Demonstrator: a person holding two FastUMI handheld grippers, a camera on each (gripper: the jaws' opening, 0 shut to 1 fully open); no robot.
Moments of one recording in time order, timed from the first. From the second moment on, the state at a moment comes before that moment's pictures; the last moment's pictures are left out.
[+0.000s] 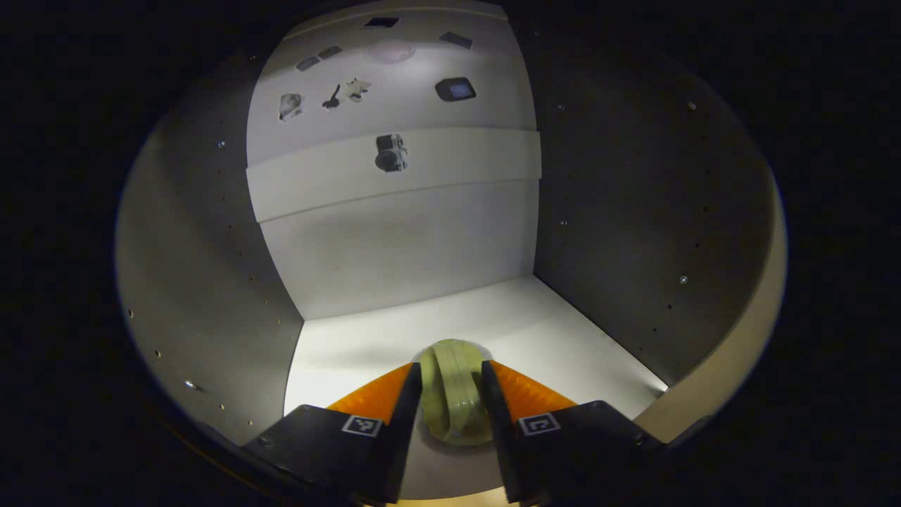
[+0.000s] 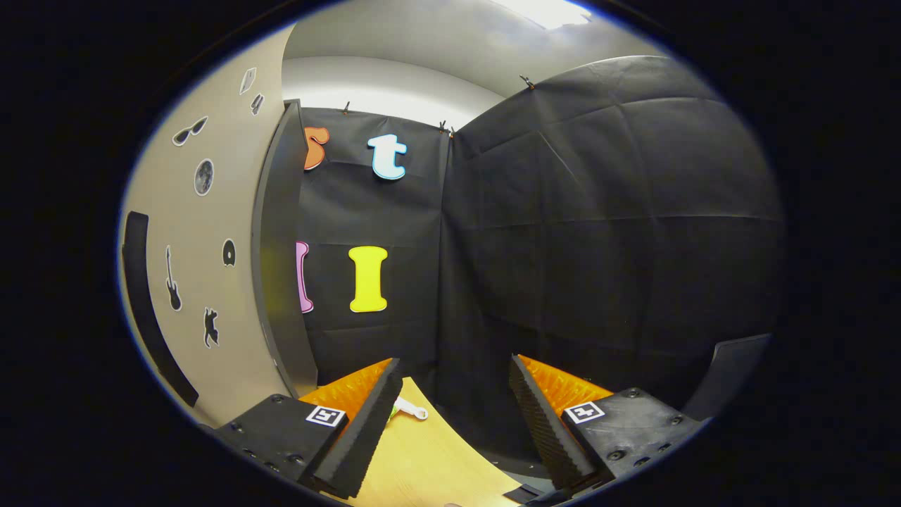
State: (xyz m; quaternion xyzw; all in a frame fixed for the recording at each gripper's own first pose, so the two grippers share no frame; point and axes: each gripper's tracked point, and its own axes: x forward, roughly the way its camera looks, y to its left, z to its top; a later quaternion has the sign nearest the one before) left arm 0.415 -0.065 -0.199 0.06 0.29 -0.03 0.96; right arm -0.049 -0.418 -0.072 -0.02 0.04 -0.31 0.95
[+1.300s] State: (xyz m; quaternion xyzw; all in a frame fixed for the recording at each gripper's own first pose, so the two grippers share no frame) left arm 0.190 -0.065 -0.142 -0.03 0.25 0.04 0.97; right arm -0.035 -0.352 -0.058 -0.02 0.04 -0.18 0.98
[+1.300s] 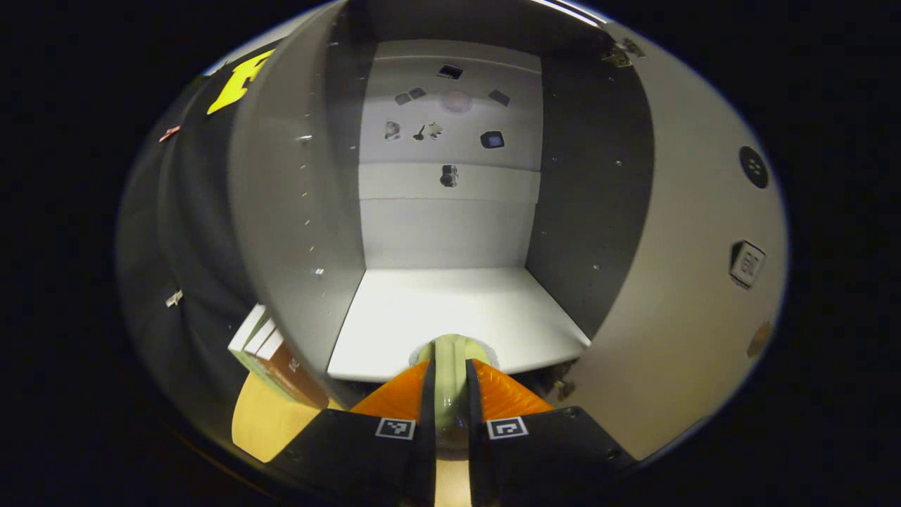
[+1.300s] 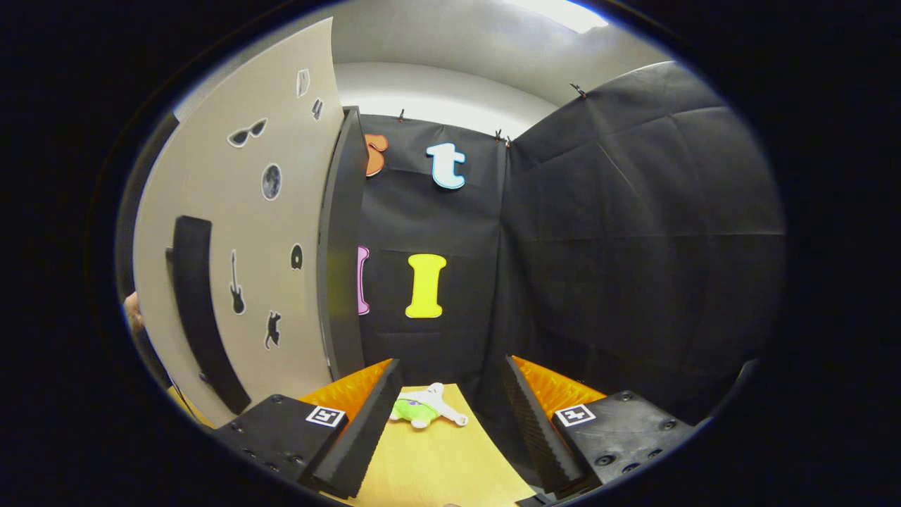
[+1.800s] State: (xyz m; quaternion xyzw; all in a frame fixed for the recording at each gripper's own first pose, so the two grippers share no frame) left arm 0.027 -0.091 -0.222 -0.08 0.30 0.04 0.95; right arm -0.105 -0.318 -0.048 -0.02 0.05 -0.14 0.99
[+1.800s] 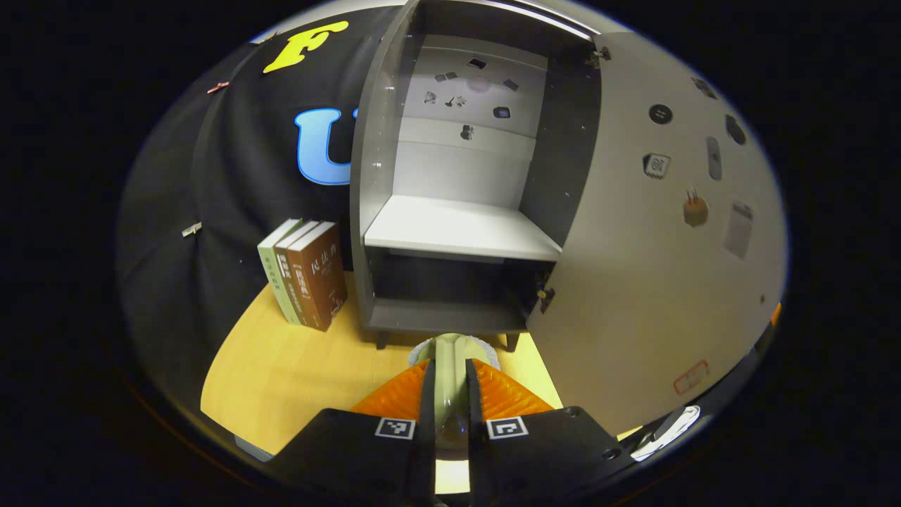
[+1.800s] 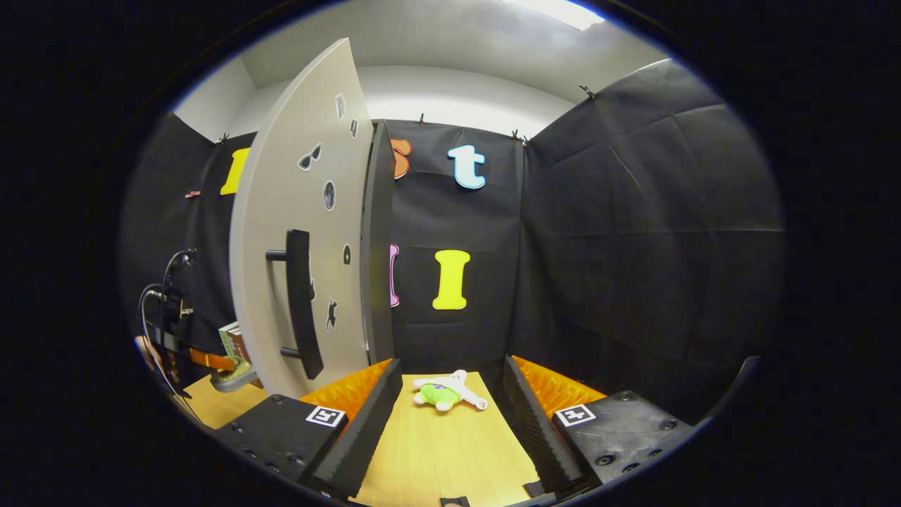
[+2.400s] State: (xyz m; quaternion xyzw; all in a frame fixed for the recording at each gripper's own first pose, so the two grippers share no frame) left arm -0.012 -0.138 -0.375 -0.07 0.34 0.06 0.94; right arm -0.108 -0.310 -0.067 -0.03 0.07 -0.09 0.99
